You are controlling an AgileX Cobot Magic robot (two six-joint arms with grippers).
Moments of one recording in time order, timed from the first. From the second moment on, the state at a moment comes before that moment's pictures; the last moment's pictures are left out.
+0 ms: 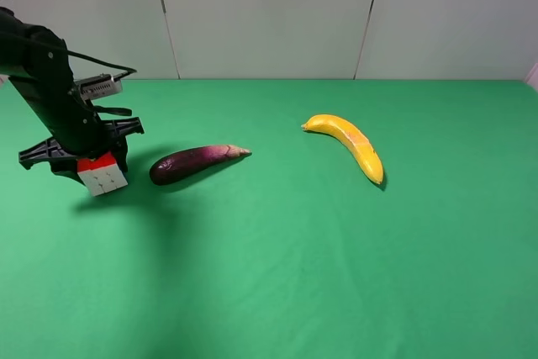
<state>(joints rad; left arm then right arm) -0.18 1.90 -1.00 0.09 0.50 -0.64 0.00 -0.01 -0.49 0.03 1.03 -0.02</state>
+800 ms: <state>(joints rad) -0.18 1.38 -1.00 -0.04 0.78 -0.46 0.00 -0.01 -0.49 0.03 1.03 -0.02</state>
